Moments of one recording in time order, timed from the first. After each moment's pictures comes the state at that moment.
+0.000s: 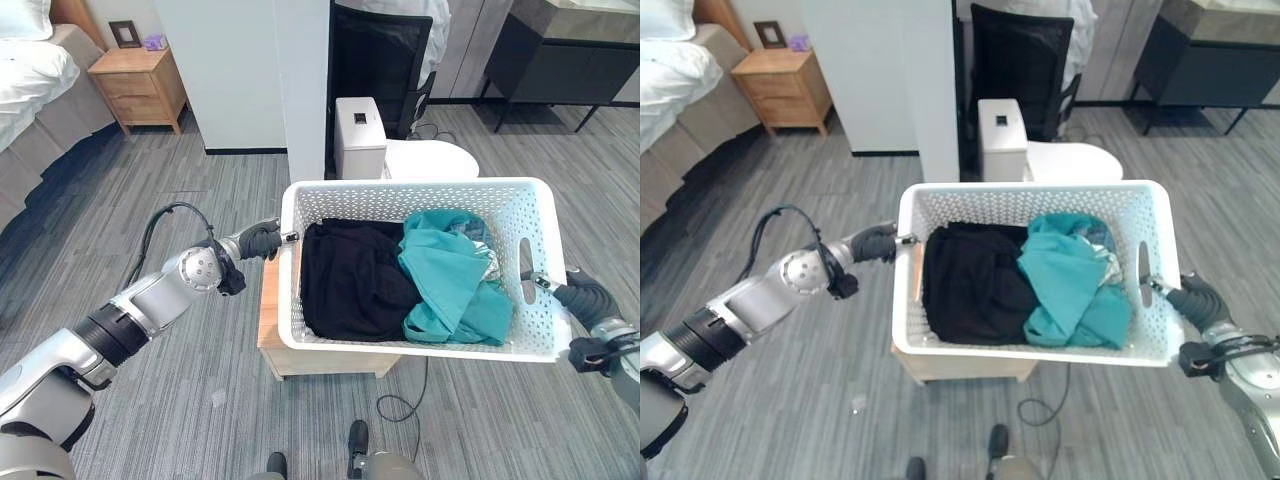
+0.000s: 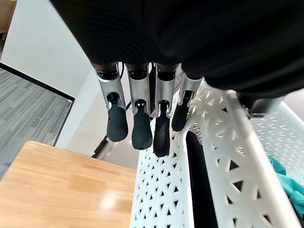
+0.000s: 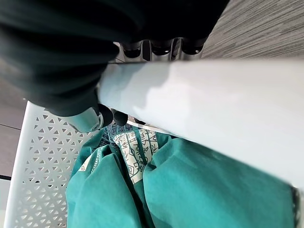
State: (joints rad) left arm -0.77 0.90 -0.80 0.14 -0.23 0.10 -0.11; right arm 0.24 -0.96 -0.22 -0.11 0.62 0.17 0.07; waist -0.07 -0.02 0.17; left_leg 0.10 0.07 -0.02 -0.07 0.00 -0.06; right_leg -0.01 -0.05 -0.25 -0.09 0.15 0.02
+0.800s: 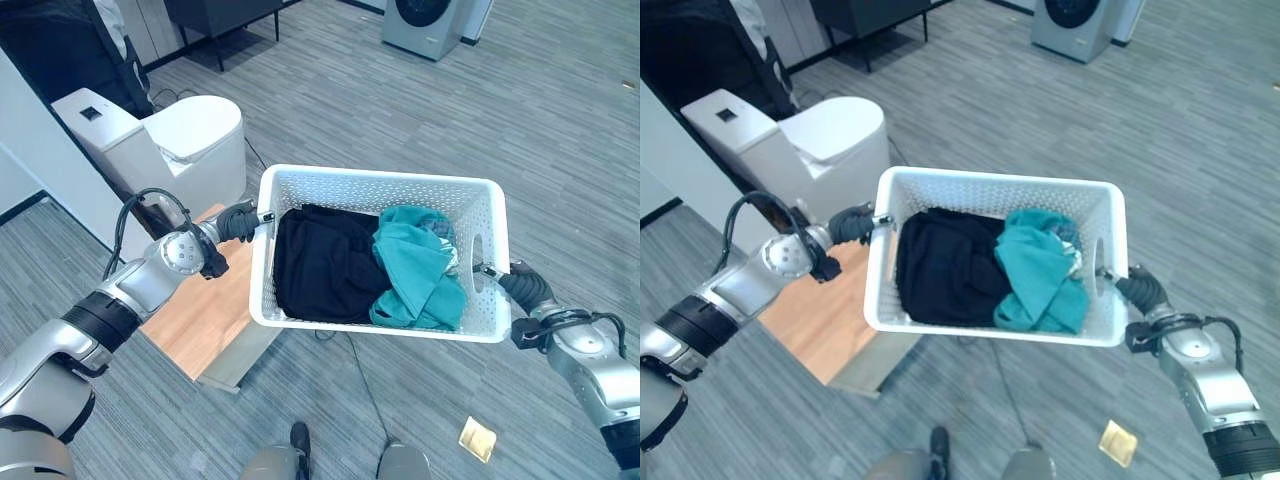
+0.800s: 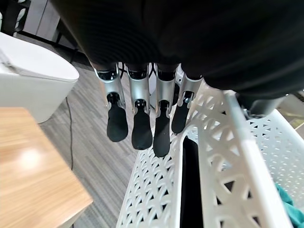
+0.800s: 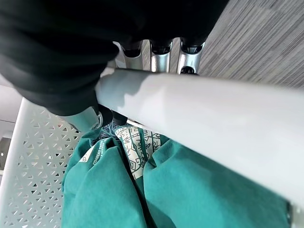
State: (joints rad) left arm -0.82 0.92 -0.76 0.30 -0.22 0.08 -0.09; right arm -0.10 -0.82 0.03 0.04 0.54 0.22 0.02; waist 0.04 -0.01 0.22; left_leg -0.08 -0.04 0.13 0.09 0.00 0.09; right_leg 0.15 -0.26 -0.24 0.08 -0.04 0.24
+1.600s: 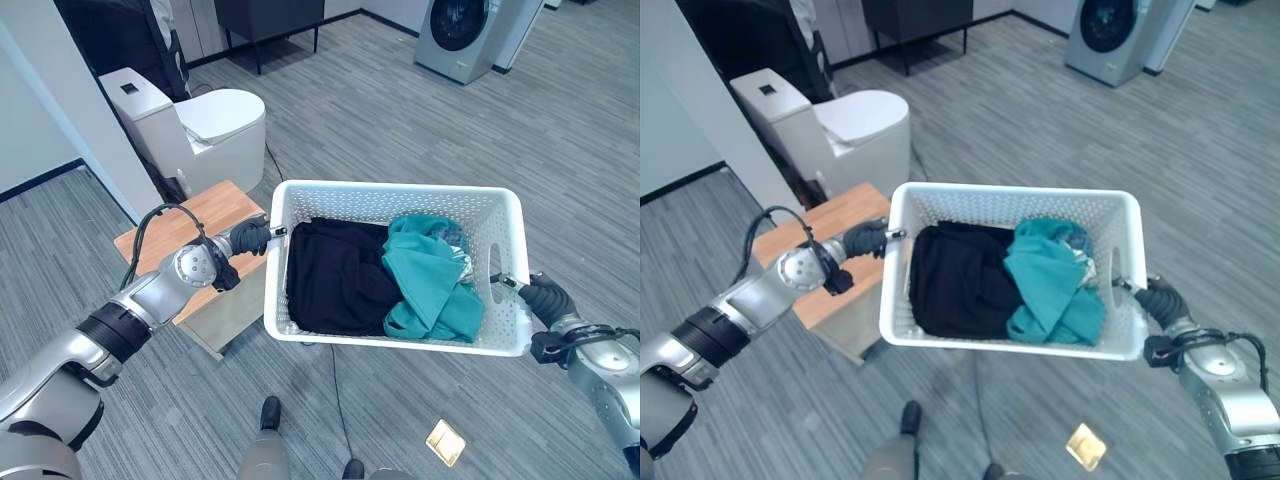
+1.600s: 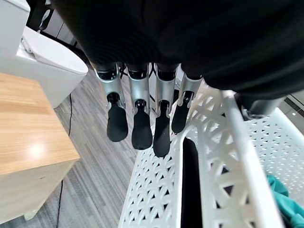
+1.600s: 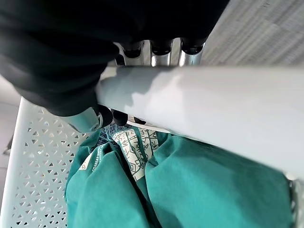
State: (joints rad) left arm -0.77 0.86 -0.74 0.26 -0.22 0.08 -0.09; right arm 0.06 -0.88 -0.06 -0.01 0.60 0.20 0.02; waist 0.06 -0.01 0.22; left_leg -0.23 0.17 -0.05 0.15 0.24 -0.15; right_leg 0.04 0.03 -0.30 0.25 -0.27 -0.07
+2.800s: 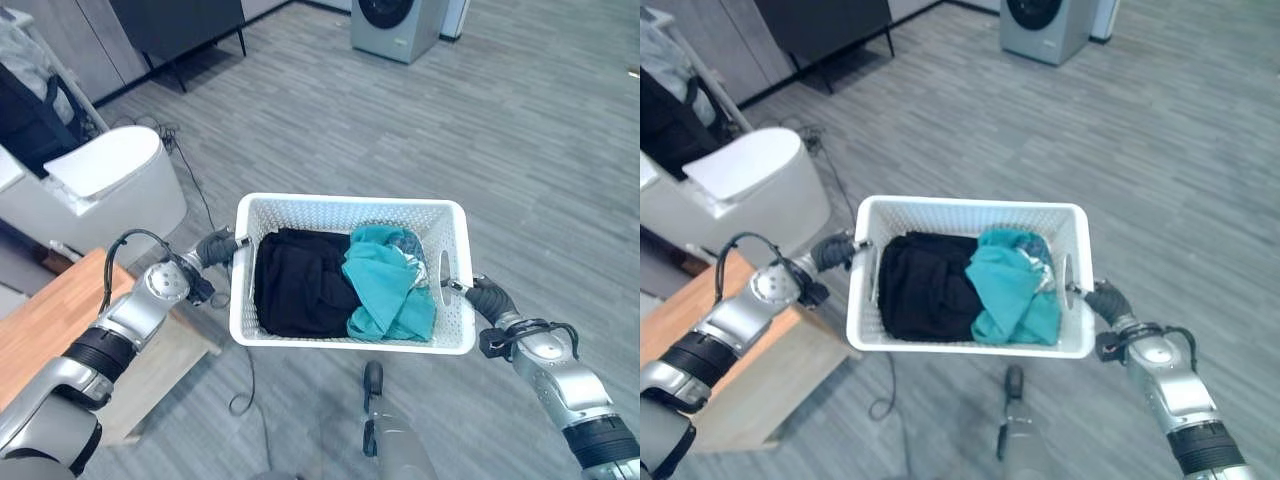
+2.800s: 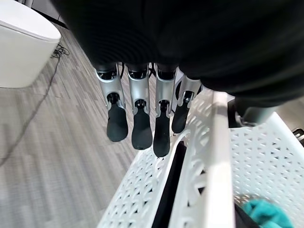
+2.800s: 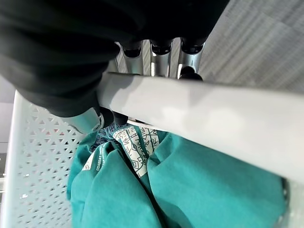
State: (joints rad) left arm -0.60 0.81 -0.56 0.37 -0.23 0.07 -0.09; right arm -0.14 -0.71 0.10 0.14 0.49 0.24 0.05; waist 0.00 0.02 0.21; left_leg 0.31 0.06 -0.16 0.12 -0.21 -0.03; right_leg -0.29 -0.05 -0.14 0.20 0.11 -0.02
